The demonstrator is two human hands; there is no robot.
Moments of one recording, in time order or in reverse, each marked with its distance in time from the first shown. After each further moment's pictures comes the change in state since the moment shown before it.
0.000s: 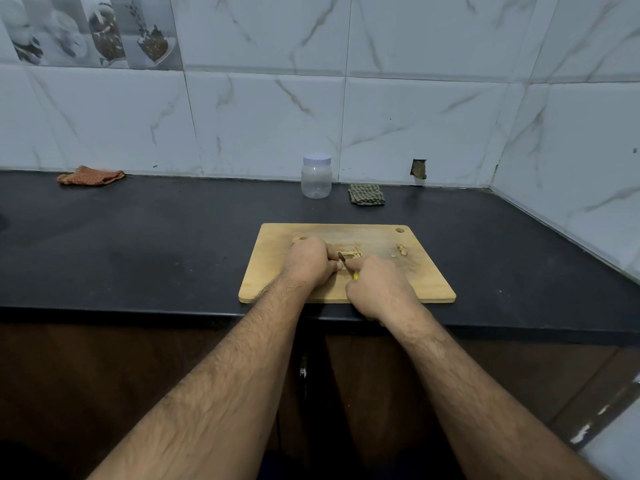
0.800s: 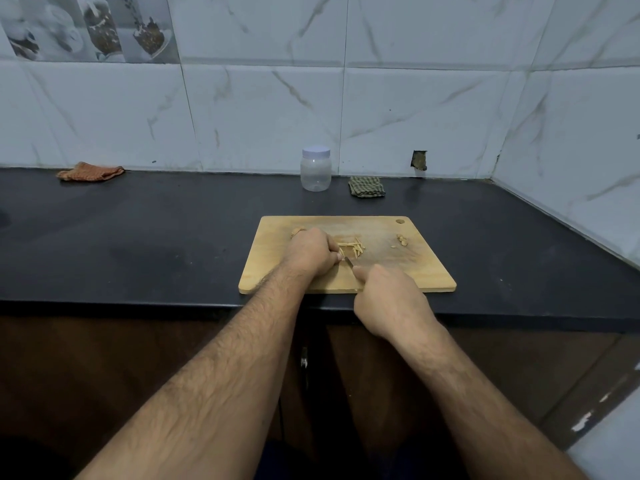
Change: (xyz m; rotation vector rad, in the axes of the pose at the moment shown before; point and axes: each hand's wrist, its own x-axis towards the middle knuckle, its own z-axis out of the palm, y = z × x) left_hand -0.002 0.003 -0.001 0.024 0.011 -0.015; right_hand -0.034 0.008 0.003 -0.105 0.000 0.013
